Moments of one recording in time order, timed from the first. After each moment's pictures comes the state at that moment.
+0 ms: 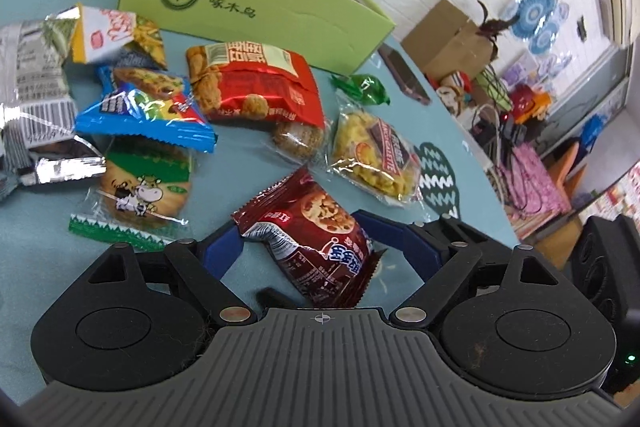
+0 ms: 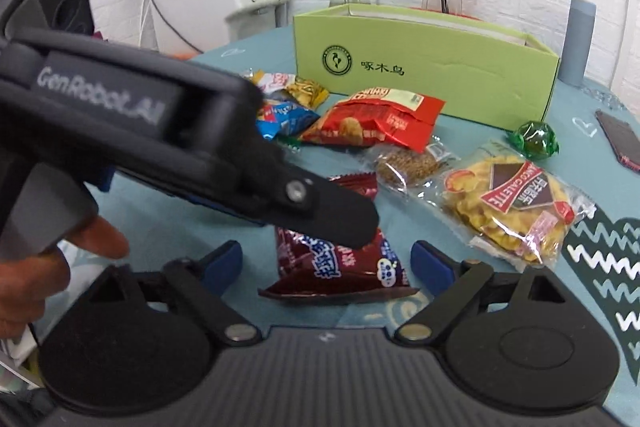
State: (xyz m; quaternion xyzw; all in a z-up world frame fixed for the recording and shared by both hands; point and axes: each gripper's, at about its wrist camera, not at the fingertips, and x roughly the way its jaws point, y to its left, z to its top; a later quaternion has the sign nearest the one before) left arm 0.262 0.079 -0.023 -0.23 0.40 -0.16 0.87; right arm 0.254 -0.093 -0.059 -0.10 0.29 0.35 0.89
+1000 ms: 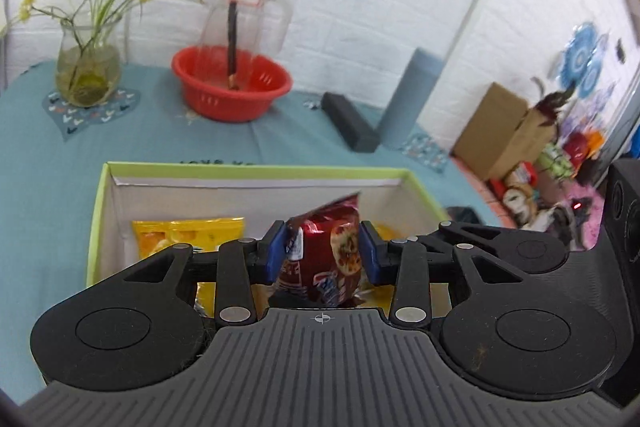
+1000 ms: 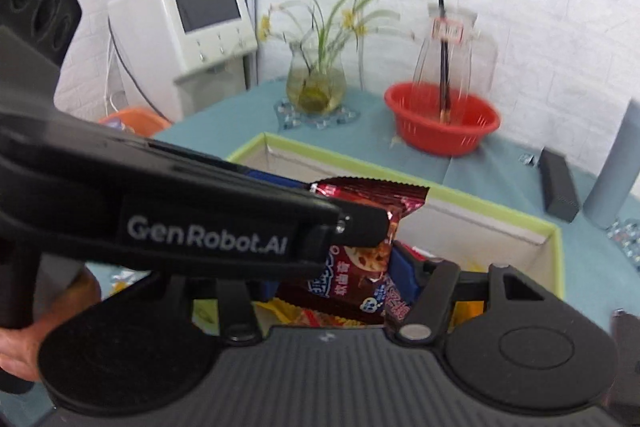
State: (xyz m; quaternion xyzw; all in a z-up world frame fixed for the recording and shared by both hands) left arm 0.508 0.131 0.049 -0.15 0.33 -0.09 0.93; right arm 0.520 -0.015 0.022 -0.13 0.30 0.38 0.87
